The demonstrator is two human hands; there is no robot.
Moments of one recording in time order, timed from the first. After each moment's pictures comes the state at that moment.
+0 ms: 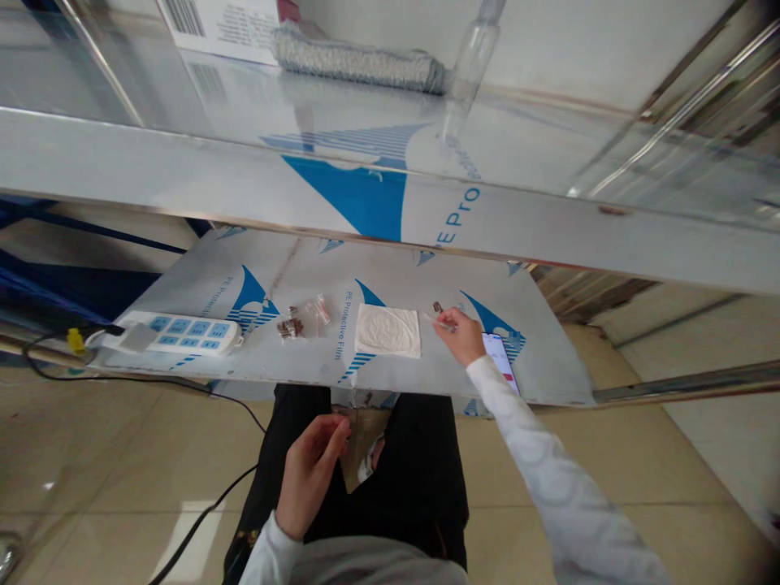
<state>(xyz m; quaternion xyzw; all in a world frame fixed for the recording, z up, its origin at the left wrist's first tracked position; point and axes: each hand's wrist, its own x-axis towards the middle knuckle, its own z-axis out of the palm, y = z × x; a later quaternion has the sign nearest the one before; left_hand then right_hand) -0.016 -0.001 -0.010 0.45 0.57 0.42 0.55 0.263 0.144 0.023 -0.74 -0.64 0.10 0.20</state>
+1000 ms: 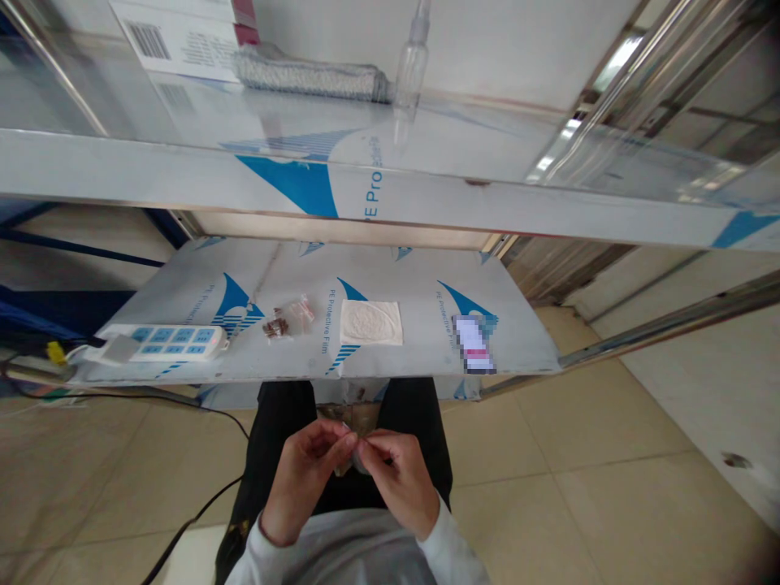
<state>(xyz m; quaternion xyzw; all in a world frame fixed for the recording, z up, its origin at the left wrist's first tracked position) -0.009 -0.021 0.016 0.43 0.51 0.37 0.65 0.138 -0.052 0.033 -0.56 -0.61 0.40 0.38</state>
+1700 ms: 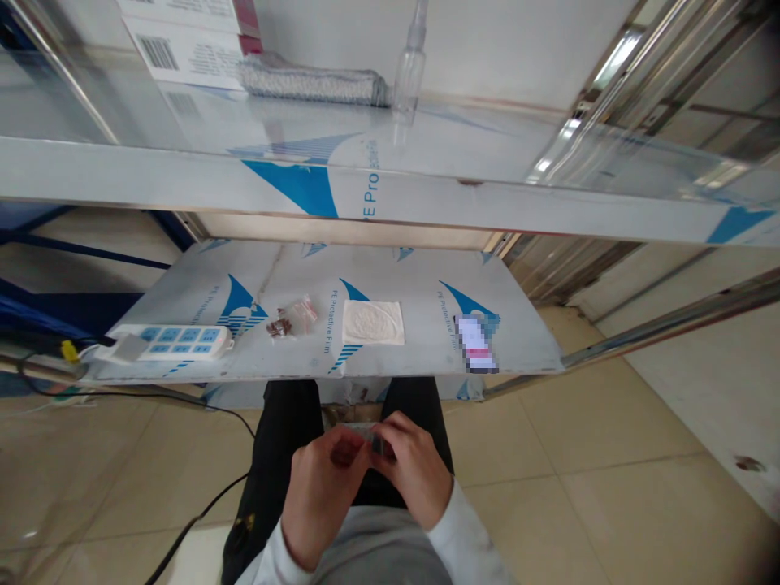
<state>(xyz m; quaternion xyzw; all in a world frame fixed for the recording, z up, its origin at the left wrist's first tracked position) 0.008 -0.035 0.048 0.61 0.60 0.26 0.44 0.158 -0.047 0.040 -0.62 -0.71 0.27 0.20</state>
